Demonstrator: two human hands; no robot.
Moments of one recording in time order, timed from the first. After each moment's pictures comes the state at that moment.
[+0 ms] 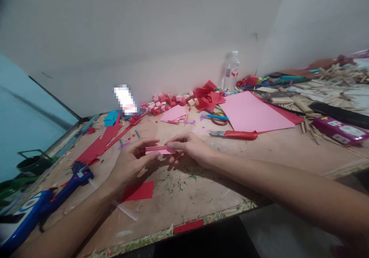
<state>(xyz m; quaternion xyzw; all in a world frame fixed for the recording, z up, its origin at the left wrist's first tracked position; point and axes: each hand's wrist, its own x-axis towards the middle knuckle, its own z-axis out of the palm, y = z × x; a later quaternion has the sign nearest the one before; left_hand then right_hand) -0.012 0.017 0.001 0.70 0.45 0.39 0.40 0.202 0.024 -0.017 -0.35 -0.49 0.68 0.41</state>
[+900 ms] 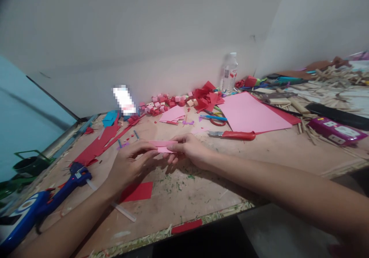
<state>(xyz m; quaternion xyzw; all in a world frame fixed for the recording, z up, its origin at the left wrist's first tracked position) -0.016 0.017 0.003 0.80 0.39 0.40 0.22 0.204 0.026 -0.021 -0.31 -0.49 0.70 0.41</state>
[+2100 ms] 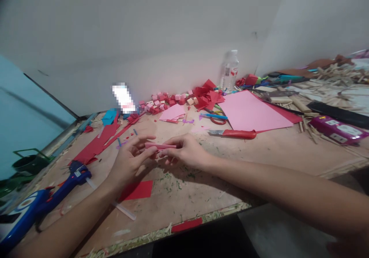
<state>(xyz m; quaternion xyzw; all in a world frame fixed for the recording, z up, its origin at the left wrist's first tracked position) -0.006 0.015 0.002 0.64 0.43 0.44 0.46 0.197 0.012 -0.011 -0.35 -0.59 0.60 0.41</state>
